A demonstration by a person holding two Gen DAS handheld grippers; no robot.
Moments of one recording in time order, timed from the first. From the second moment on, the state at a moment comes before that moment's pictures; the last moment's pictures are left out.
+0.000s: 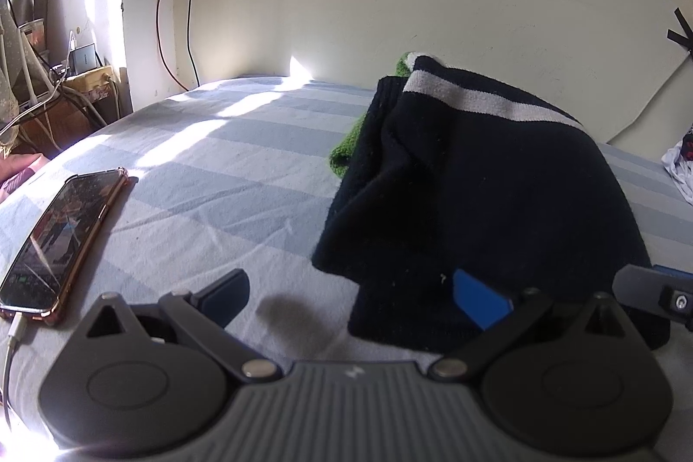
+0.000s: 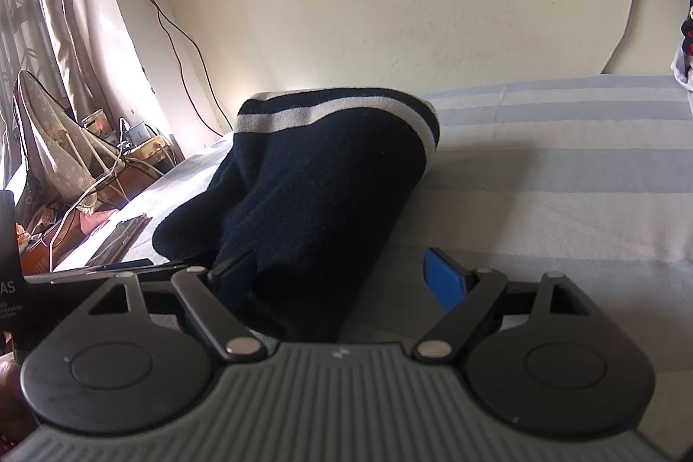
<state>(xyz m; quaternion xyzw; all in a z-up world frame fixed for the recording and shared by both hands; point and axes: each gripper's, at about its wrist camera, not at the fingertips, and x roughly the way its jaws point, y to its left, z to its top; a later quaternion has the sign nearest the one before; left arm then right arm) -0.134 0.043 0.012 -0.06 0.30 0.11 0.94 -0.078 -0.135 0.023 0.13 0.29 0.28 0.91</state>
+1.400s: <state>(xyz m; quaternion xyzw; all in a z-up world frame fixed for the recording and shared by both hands) -0.136 0.041 0.011 -0.05 0.30 0.11 0.95 -0.077 -0.134 0.022 0.13 0.29 0.28 0.91</state>
